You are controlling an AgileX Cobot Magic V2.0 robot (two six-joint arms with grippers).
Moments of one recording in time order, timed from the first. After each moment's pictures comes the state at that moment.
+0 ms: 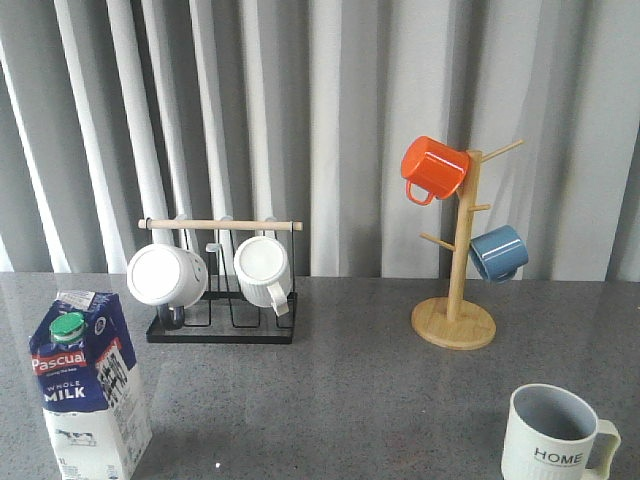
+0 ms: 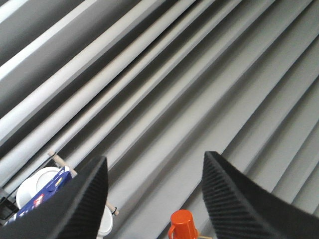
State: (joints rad) left arm -0.01 -0.01 -0.13 -0.10 -0.27 -0.80; right arm 0.04 0.44 -0.68 -0.02 0.21 0.09
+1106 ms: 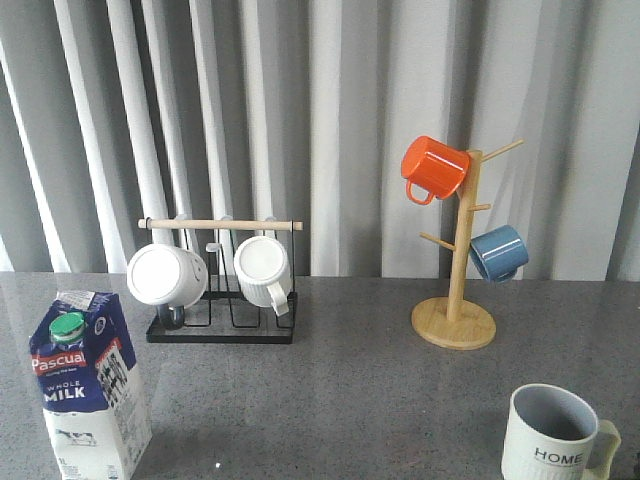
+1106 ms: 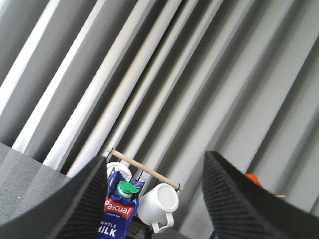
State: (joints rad) left arm -0.01 -0.01 -0.42 0.22 0.22 -0.80; right arm -0.04 1.23 -0.74 -0.38 0.45 0.23
